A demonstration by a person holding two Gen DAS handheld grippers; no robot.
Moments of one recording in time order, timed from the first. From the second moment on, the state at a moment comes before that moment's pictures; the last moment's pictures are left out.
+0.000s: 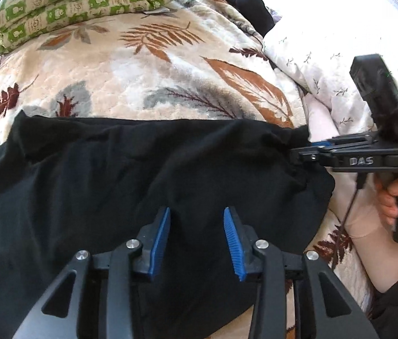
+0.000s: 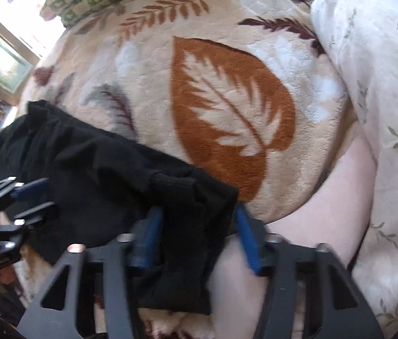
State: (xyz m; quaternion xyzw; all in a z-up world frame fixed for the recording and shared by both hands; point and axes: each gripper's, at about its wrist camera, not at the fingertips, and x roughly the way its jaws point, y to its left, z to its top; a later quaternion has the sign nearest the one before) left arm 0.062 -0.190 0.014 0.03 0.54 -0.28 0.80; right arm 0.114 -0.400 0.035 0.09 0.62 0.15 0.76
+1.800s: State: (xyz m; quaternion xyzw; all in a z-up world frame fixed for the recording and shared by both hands) left arm 0.080 0.031 0.039 -0.17 0.50 -0.23 0.81; right arm 0.120 -0.202 0.132 0.22 0.56 0.24 0.76
